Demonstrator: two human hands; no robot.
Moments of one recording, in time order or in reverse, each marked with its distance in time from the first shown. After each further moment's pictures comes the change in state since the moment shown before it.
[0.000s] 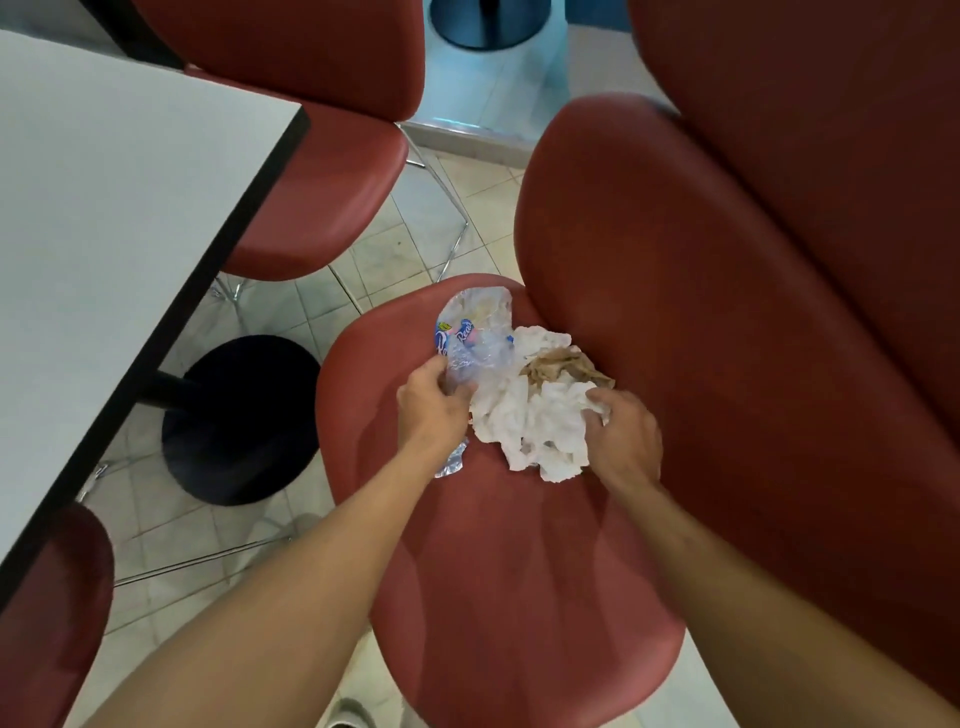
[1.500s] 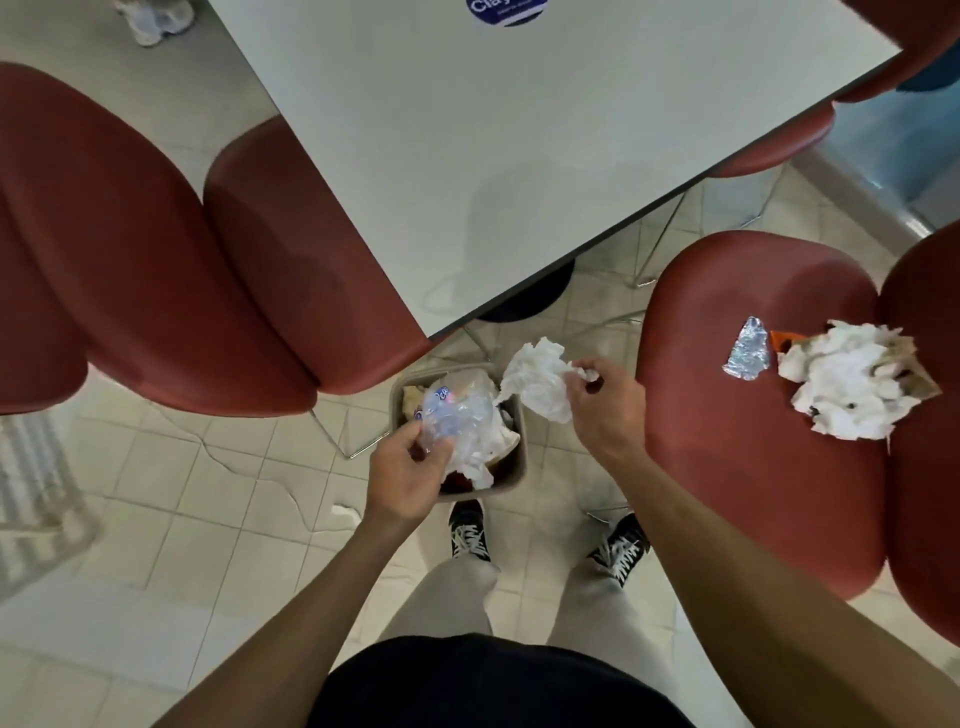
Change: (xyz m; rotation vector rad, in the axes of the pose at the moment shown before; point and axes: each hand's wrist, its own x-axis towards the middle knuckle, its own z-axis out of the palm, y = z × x) left_hand -0.384 -0.341 -0.357 -0.406 0.349 -0.425; right_hand -0.437 -0.231 0.175 0.084 -0.383 -0.397
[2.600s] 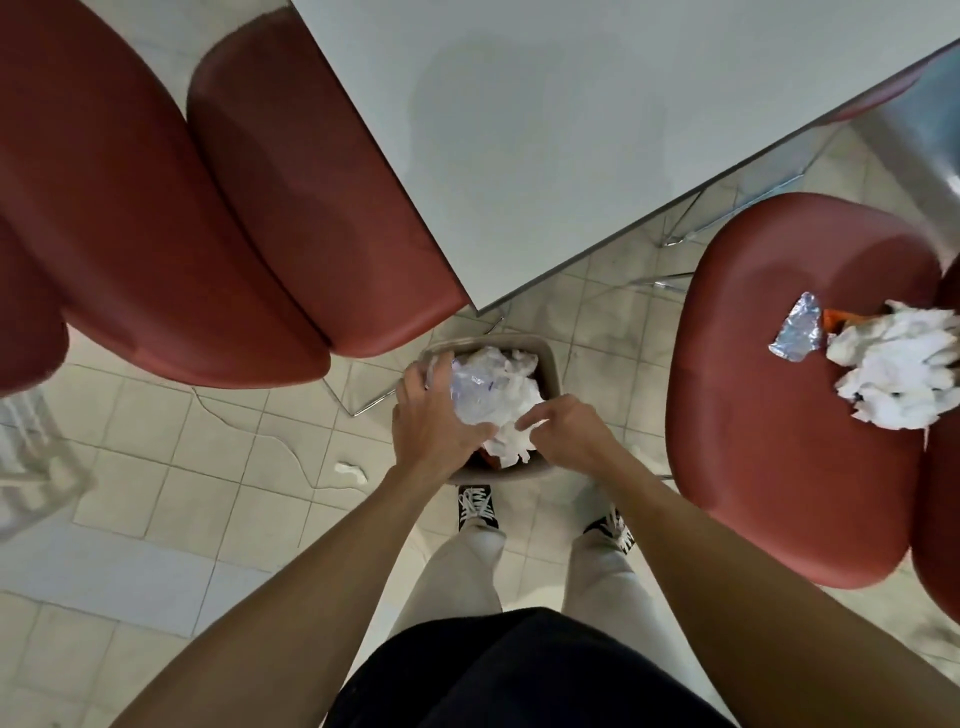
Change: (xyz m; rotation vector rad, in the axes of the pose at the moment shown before) left_hand 0.069 -0.039 0.002 0.630 -0.015 0.062; right_hand -0.020 -0.005 0.085 -0.379 -0.678 0.182
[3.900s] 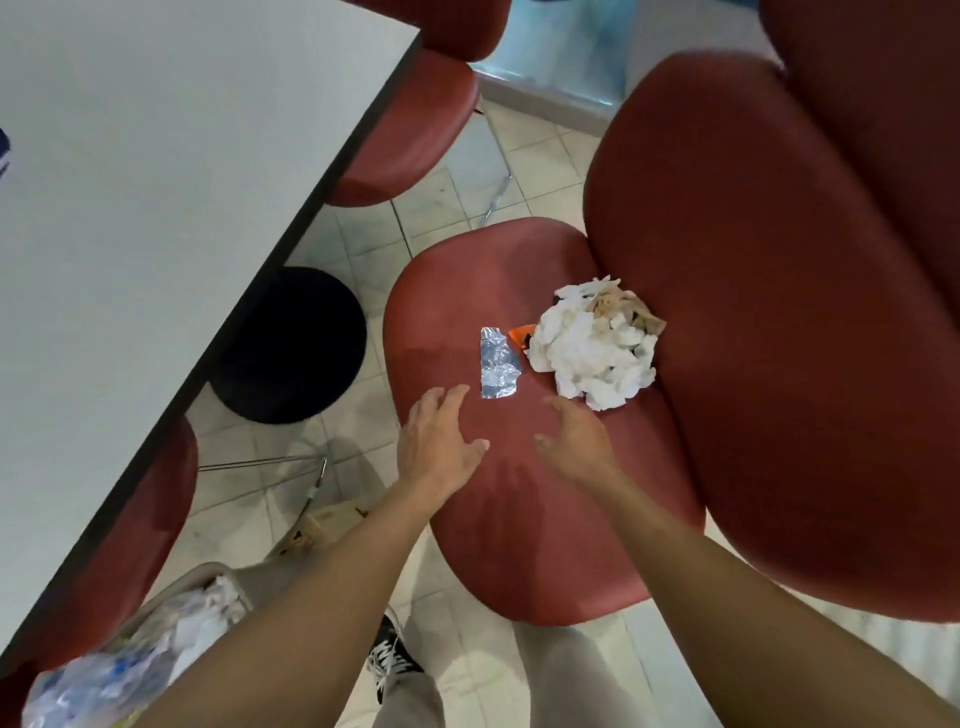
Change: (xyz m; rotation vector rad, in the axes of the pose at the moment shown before) left_hand 0.012 0.410 0.210 0.314 -0.258 0.550; right_hand 0.001 0.342 -0.268 0.442 0.485 0.171
